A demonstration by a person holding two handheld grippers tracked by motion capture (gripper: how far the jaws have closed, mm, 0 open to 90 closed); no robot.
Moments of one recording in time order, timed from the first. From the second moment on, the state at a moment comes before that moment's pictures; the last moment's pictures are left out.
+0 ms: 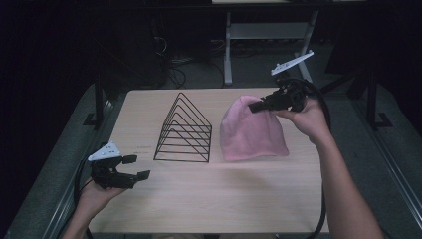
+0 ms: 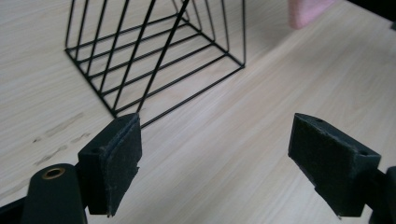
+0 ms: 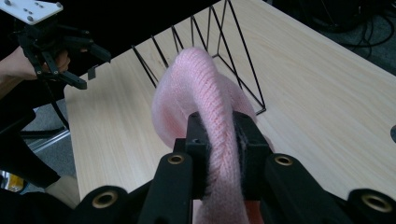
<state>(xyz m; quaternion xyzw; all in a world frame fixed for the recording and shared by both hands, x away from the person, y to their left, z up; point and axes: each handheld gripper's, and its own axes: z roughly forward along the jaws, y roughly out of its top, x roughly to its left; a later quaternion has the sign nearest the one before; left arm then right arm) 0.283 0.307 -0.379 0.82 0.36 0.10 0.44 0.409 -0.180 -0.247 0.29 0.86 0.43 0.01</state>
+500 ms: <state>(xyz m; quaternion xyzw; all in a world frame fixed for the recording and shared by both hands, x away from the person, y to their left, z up) 0.289 0.298 -0.347 0.83 0.33 0.11 0.44 0.400 -0.162 -0.209 0.25 0.86 0.45 0.02</state>
